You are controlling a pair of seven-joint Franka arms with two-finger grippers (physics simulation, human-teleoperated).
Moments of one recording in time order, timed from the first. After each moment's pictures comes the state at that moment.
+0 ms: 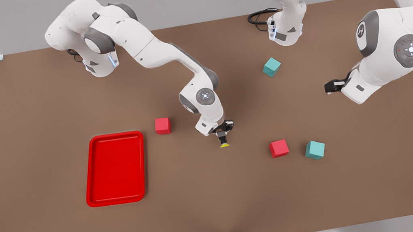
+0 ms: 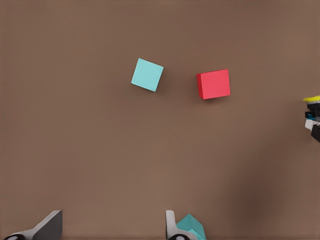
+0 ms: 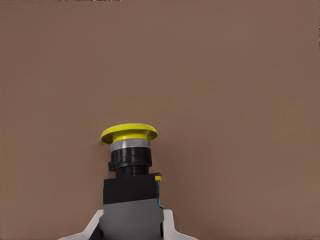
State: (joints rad) left arm 0.00 0.19 -0.12 -1.50 0.04 1.47 -0.04; right arm 0.94 0.91 -0.14 -1.35 0.18 2.44 0.85
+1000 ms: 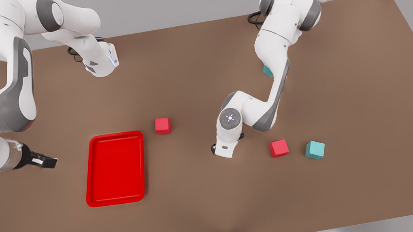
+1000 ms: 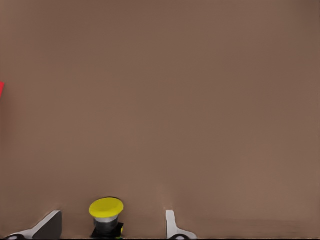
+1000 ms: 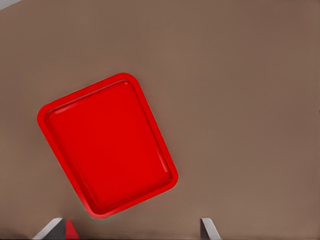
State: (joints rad) left arm -0.57 0.85 -0.14 -1.21 0.11 2.06 -1.08; right arm 0.08 0.41 -0.13 -1.14 0.02 1.36 0.38
